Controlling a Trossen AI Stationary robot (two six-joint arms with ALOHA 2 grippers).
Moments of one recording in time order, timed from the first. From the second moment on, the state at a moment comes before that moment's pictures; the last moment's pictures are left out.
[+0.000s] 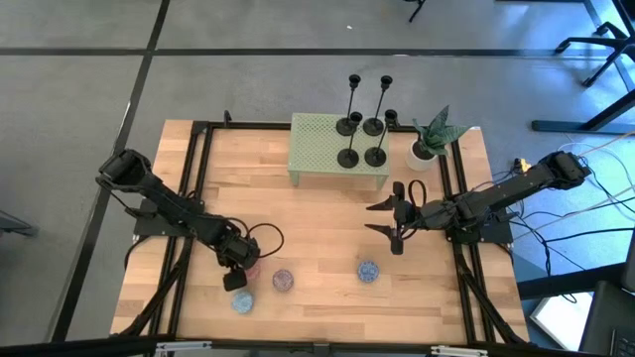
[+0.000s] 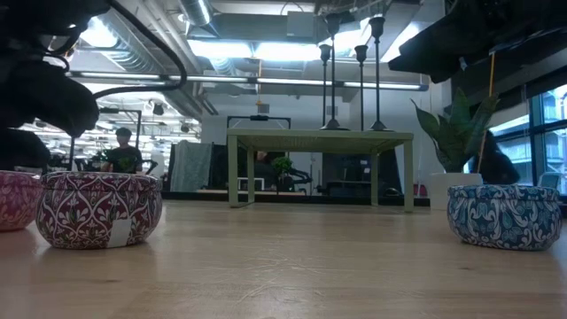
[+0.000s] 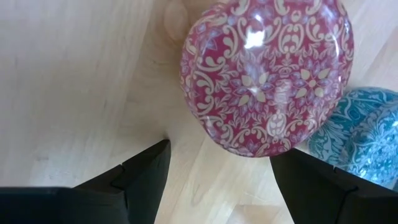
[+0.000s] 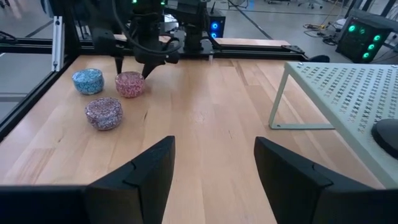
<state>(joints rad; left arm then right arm) -0.50 1.43 0.64 -0.53 0.26 -0.92 0.36 1.00 0.45 0.21 0.43 0.10</state>
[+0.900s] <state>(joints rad) -0.49 1.43 0.70 -0.56 0.29 -0.92 0.37 1.00 0.45 0.21 0.41 0.10</state>
